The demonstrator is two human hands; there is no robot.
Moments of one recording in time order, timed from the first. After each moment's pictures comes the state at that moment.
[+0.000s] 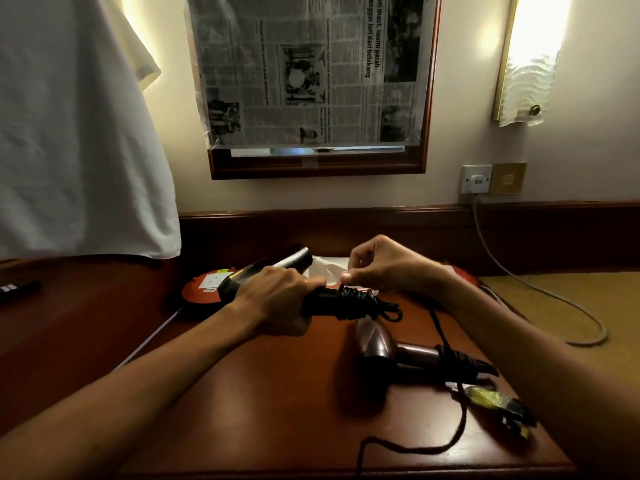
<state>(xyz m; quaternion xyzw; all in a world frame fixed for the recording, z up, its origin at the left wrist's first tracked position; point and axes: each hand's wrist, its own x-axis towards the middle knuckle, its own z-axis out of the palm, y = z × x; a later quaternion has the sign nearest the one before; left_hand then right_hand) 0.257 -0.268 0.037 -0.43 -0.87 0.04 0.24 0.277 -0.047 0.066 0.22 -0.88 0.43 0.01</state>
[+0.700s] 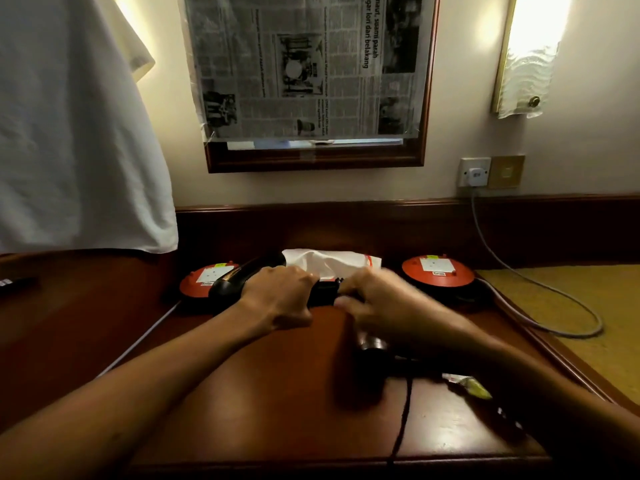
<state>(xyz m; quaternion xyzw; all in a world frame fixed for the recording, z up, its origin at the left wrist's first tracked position) 0.253 -0.250 0.027 -0.30 -0.94 0.06 0.18 0.350 -0.090 0.057 0.18 -0.95 0.25 0.09</state>
